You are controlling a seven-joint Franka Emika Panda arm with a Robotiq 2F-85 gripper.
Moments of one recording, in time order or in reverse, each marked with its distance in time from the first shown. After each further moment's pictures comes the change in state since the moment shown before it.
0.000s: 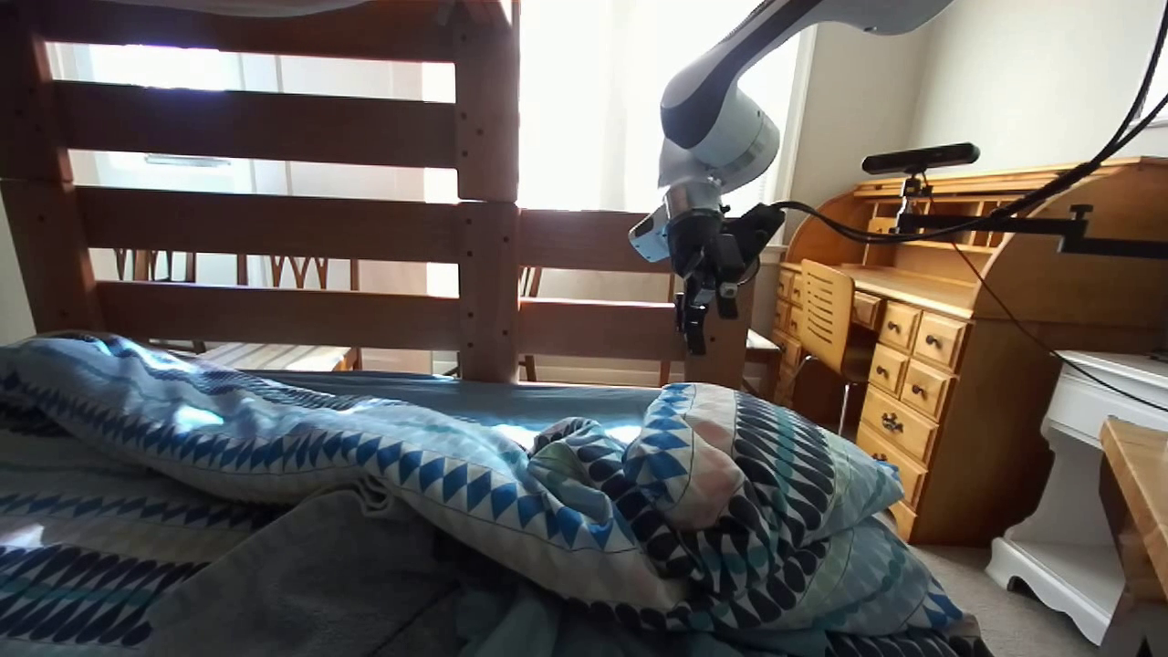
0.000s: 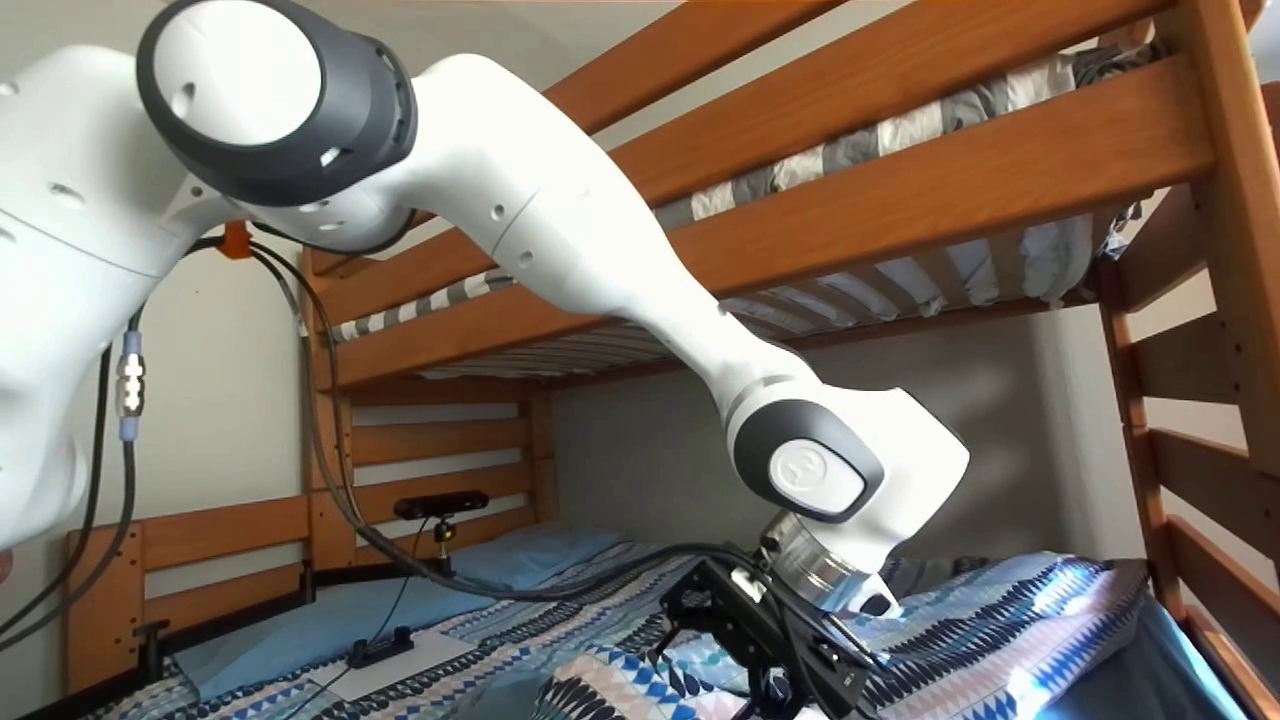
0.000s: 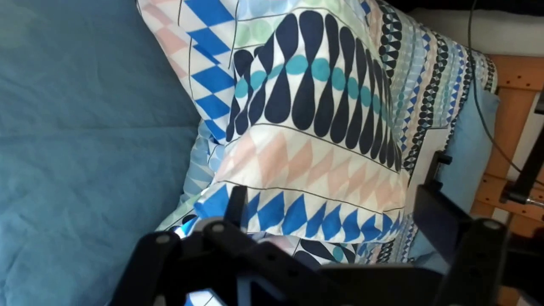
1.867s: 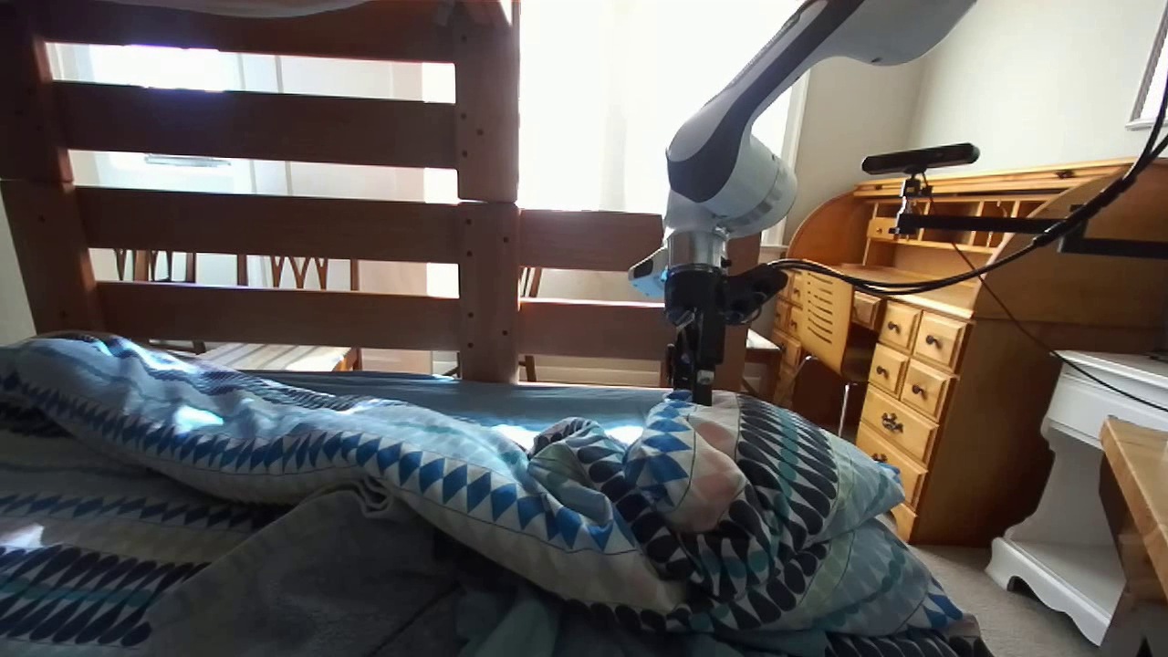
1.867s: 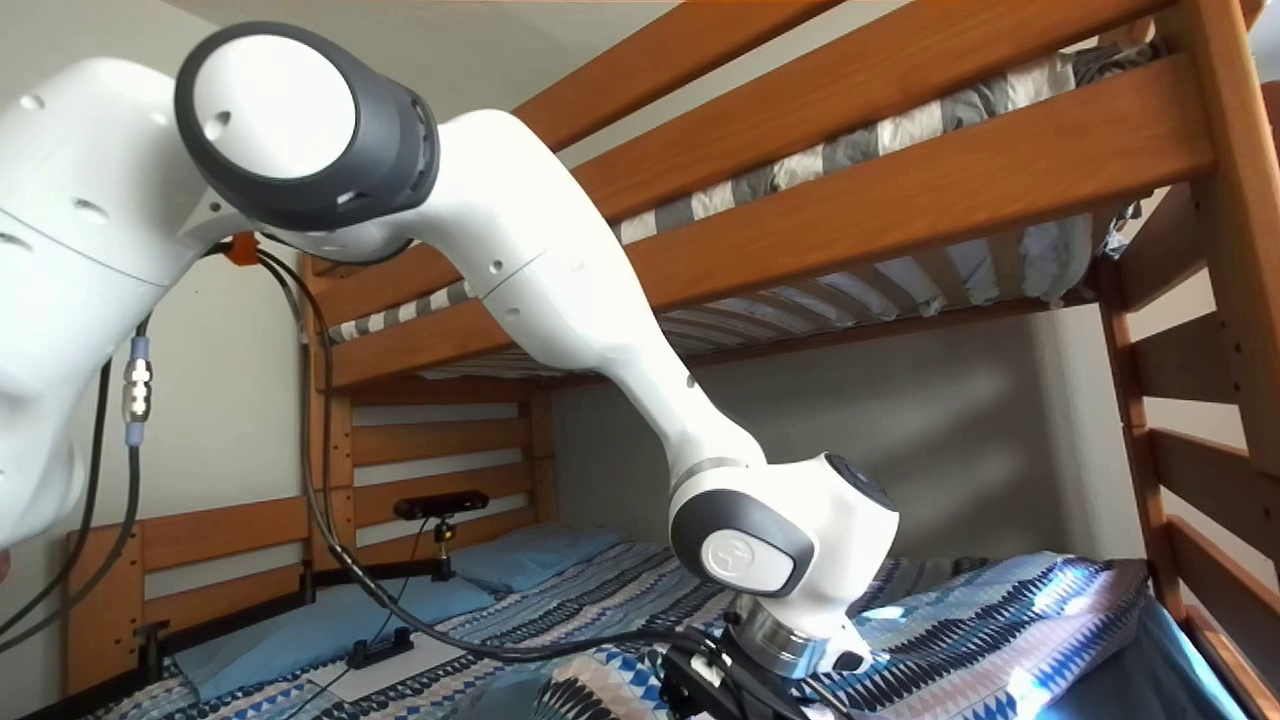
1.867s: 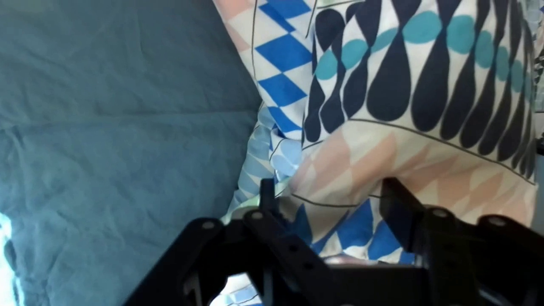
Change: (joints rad) arm 0.022 0.033 0.048 -0.163 0.017 0.392 -0.013
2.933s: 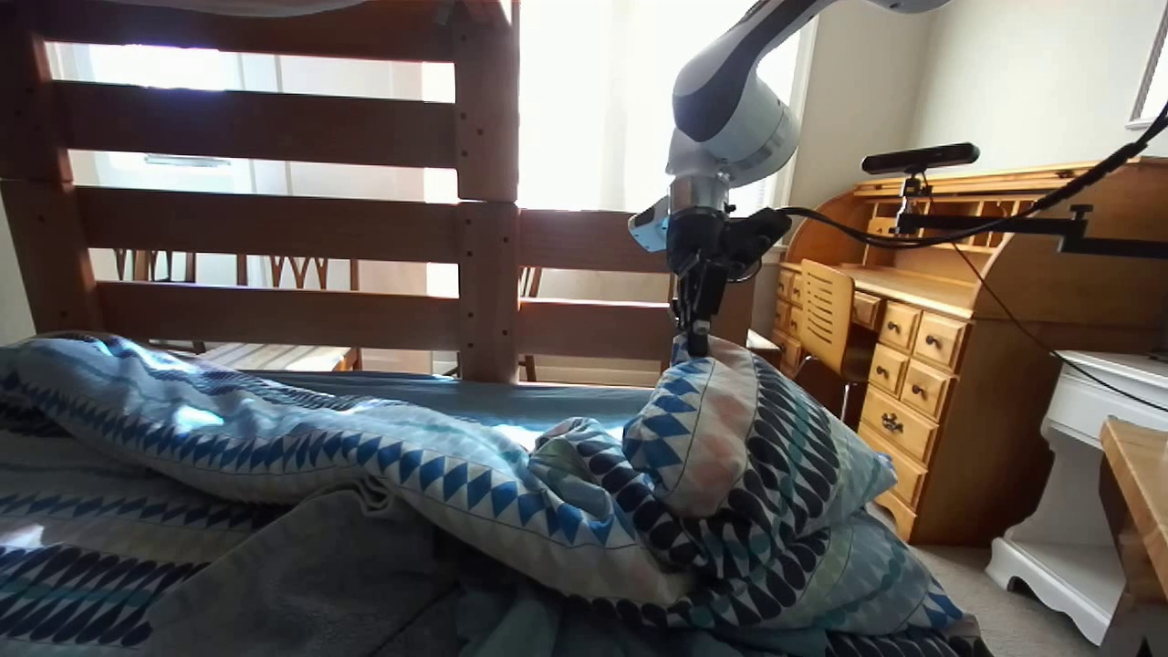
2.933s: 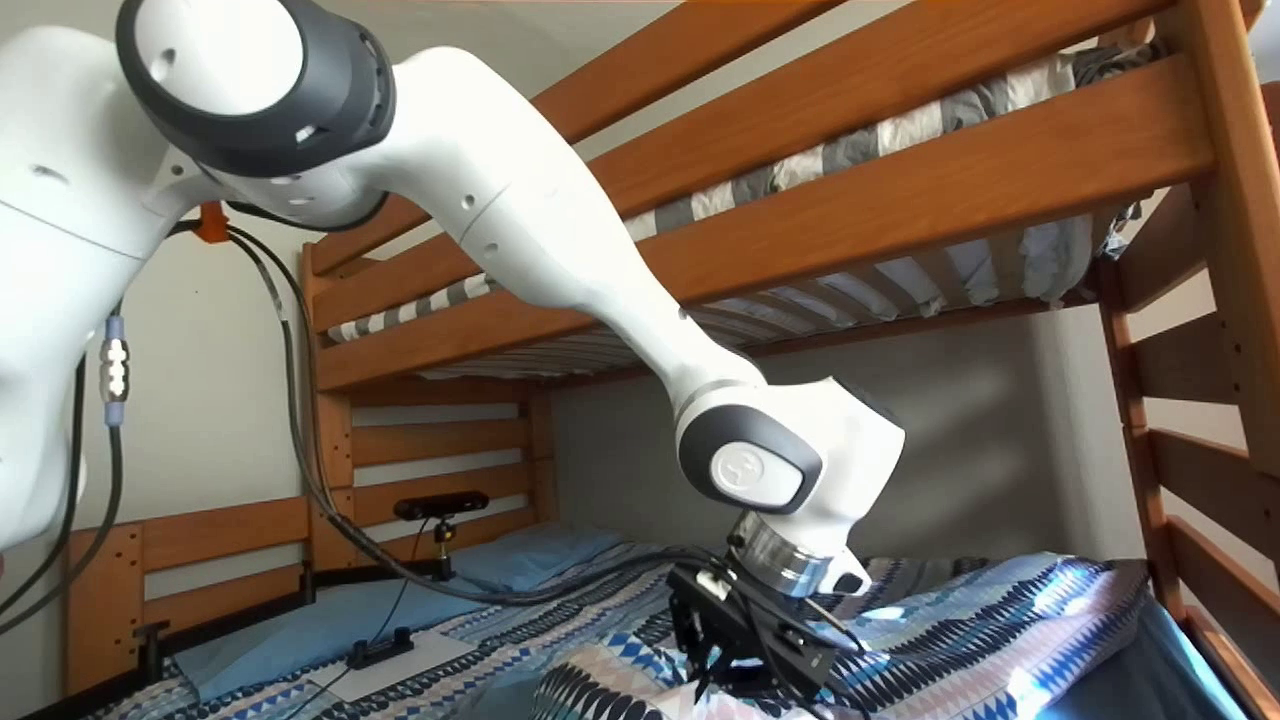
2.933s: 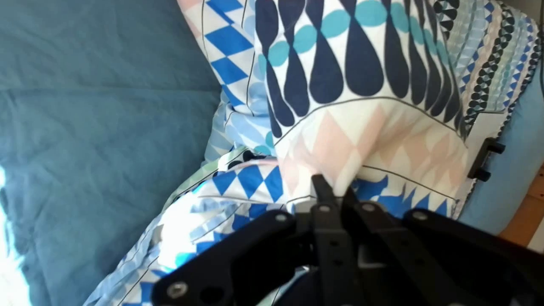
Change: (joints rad) arm -0.019 -0.120 0.001 0.012 0.004 -0.148 0.003
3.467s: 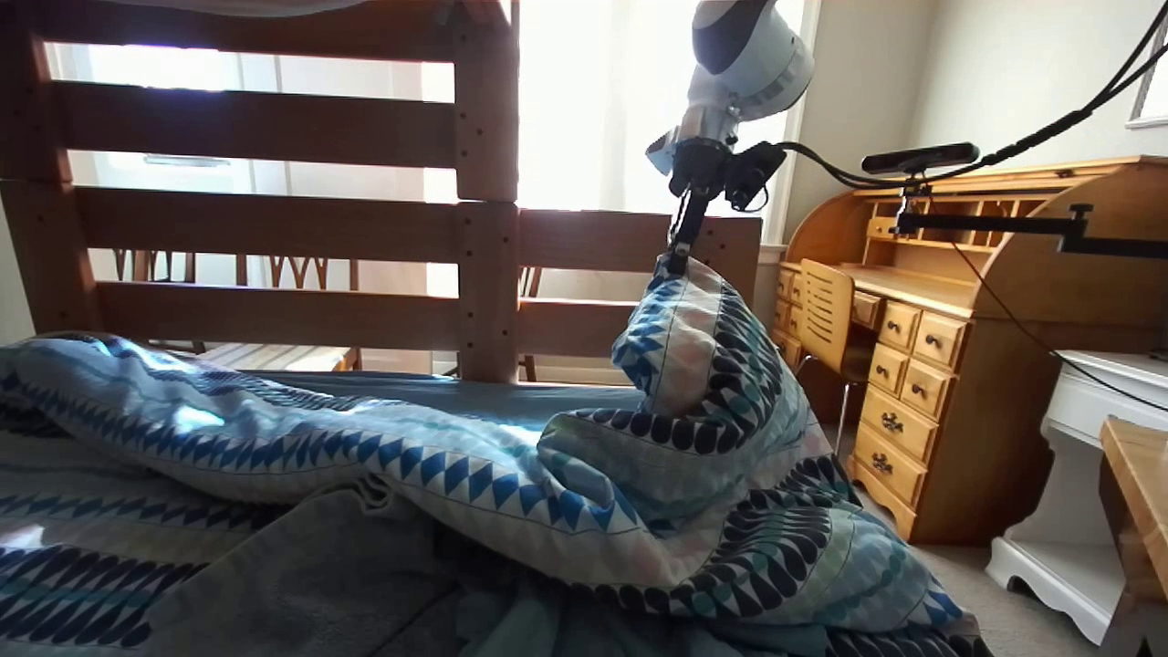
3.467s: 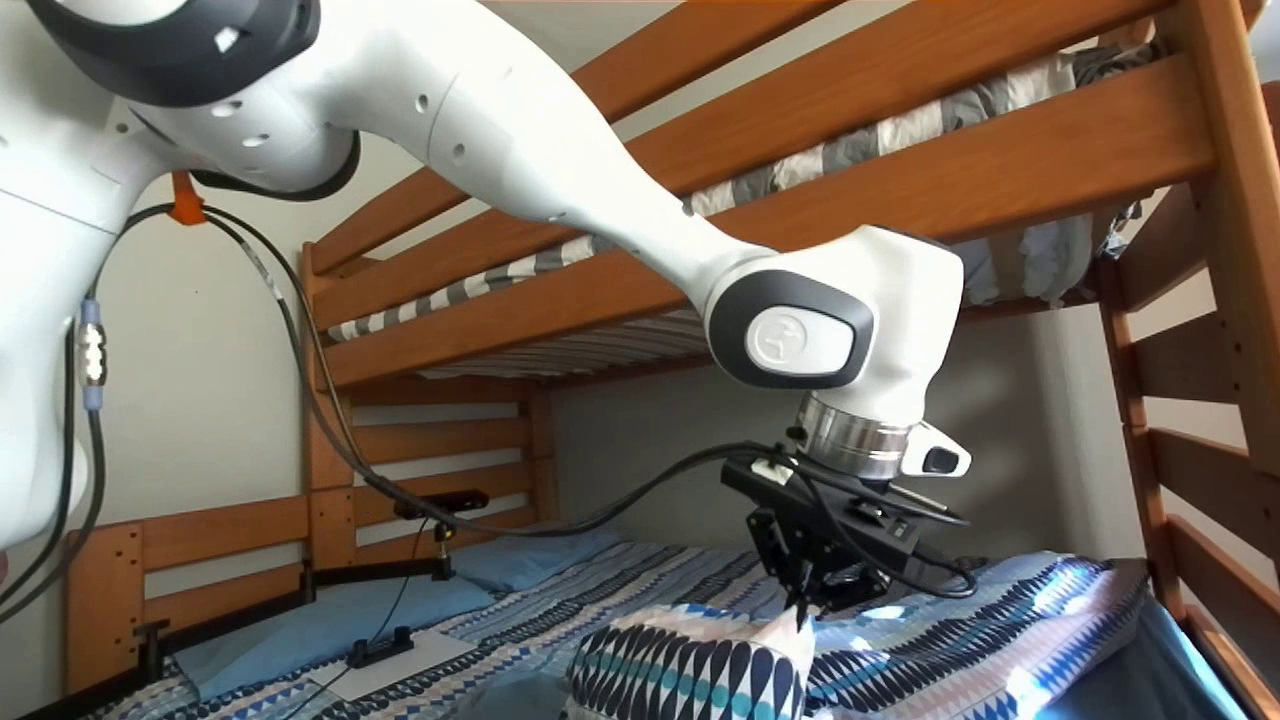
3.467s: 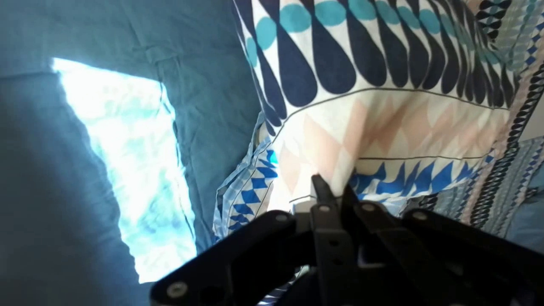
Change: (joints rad) arm -0.016 -0.117 -0.101 0.078 0.000 0.016 0.104
